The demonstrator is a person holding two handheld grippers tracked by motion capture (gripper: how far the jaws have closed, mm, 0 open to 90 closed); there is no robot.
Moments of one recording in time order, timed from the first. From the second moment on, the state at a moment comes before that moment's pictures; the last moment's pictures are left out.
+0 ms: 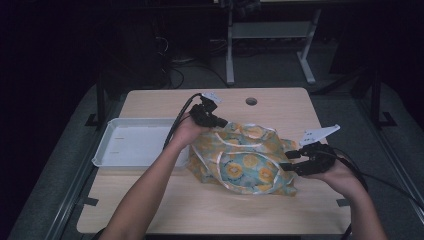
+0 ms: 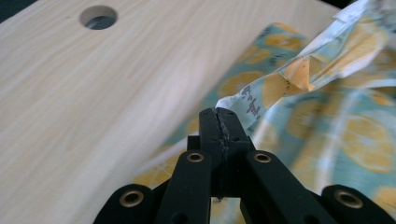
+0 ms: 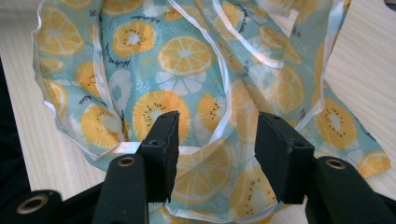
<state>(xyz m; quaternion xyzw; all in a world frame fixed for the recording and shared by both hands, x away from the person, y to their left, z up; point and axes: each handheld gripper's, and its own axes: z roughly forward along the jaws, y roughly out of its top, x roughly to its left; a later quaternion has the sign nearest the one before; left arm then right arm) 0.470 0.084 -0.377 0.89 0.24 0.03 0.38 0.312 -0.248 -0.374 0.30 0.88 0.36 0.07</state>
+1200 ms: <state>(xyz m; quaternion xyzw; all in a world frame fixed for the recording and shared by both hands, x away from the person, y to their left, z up) 0.404 0.107 -0.378 0.91 0.21 0.00 0.37 0.329 -0.238 -0.378 0.30 0.88 0.37 0.07</state>
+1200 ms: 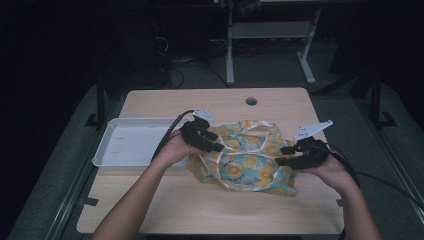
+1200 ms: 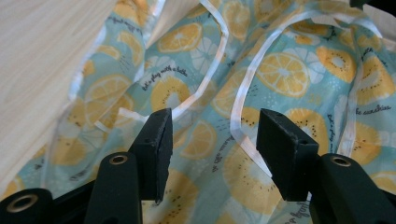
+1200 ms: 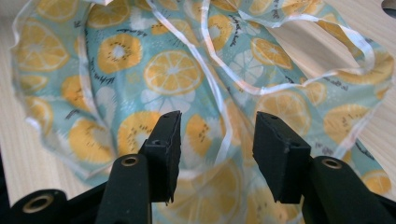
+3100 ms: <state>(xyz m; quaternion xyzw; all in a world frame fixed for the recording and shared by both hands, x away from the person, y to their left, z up) 0.397 0.105 -0.381 0.92 0.19 0.00 0.35 0.339 -0.232 -0.392 0.29 0.88 0.36 0.07</state>
